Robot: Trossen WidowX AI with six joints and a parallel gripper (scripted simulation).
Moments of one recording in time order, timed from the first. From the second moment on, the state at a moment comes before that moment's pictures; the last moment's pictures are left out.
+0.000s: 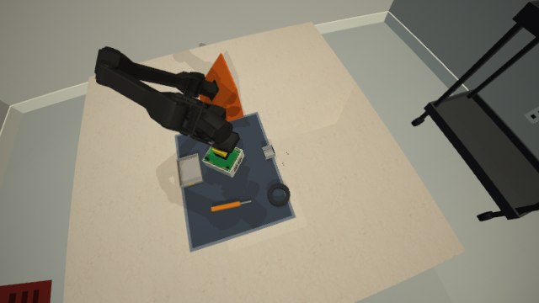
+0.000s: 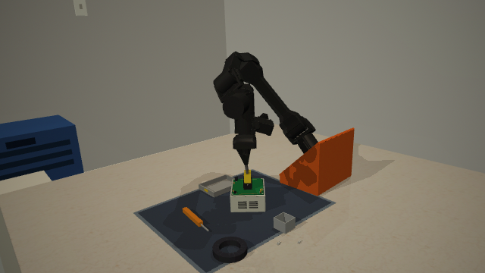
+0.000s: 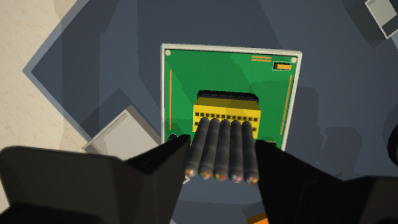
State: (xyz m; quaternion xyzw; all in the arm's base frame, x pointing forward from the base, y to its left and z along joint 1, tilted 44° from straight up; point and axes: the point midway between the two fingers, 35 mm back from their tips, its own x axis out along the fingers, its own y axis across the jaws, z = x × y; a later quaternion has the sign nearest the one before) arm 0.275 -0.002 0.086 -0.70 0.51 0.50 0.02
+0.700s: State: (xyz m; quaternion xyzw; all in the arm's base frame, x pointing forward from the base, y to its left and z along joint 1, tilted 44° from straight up) arm 0.279 -0.015 0.072 -0.70 0.51 0.49 0.03
